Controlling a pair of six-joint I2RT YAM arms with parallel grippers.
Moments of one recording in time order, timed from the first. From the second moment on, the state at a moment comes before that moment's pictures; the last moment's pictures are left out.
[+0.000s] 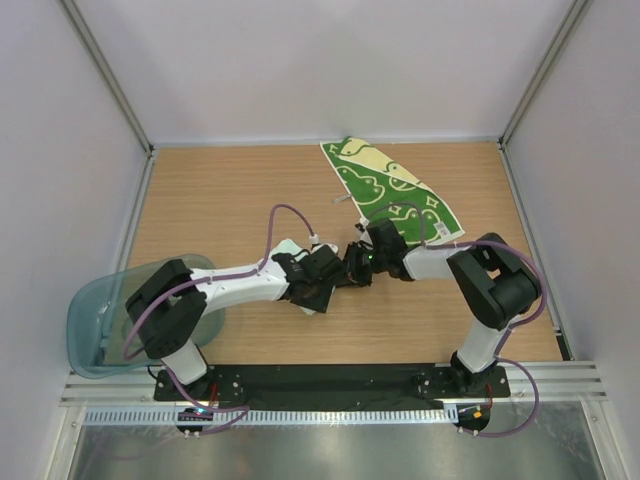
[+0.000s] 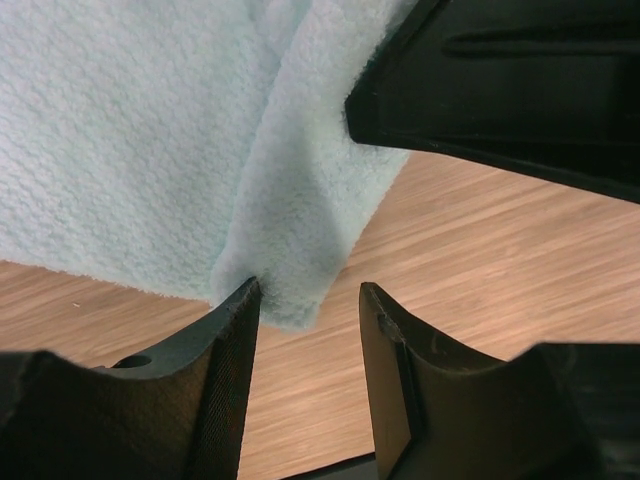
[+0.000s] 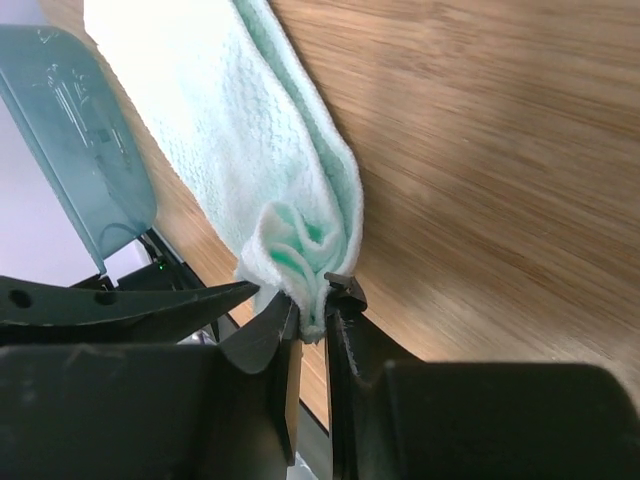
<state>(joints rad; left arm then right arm) -0.97 1.64 1.00 -0.54 -0.16 -0.61 0.54 1.75 0.75 0.16 -0.58 0.87</state>
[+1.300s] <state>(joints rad) -0.95 1.70 0.99 -0.36 -0.03 -0.56 0.35 1.79 0.97 -0.24 -0.60 0.64</state>
